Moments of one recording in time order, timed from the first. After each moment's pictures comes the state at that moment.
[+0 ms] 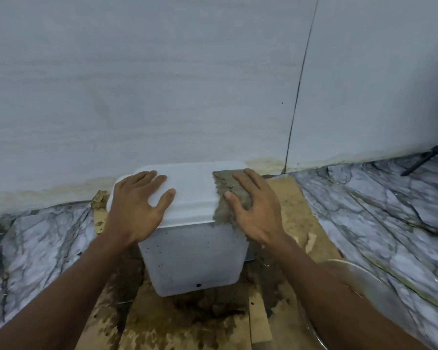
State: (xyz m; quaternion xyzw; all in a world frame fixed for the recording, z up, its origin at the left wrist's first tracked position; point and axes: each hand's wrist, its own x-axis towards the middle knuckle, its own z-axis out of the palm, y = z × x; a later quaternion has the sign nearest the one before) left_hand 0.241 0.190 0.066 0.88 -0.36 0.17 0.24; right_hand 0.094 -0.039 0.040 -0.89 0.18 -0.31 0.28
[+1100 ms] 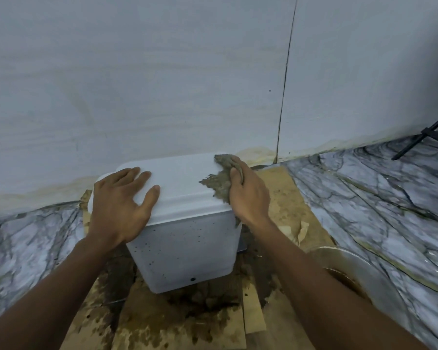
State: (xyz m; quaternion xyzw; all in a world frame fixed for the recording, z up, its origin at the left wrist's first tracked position) left_hand 0.236 0.181 0.060 0.88 -0.36 0.22 0.21; right_hand 0.106 -0.045 0.049 -0.82 0.30 -0.29 0.38
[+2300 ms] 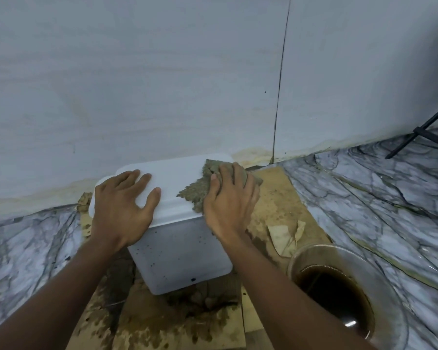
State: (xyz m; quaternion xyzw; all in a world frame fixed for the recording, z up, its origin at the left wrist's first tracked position) left_hand 0.229 0.179 0.060 0.88 -0.35 0.22 0.21; right_hand 0.118 0.004 0.041 -0.85 0.36 -0.33 0.22
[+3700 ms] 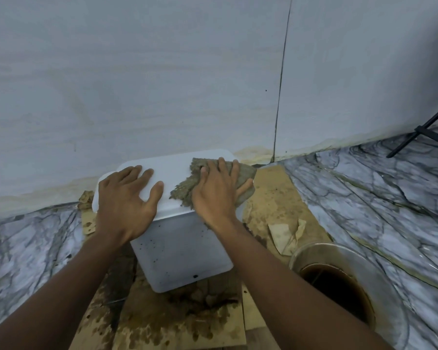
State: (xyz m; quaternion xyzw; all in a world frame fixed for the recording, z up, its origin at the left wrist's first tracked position) left_hand 0.227 0.171 0.064 0.89 -0.34 0.22 0.21; right_hand 0.134 0.017 0.070 -0.87 0.33 -0.25 0.27
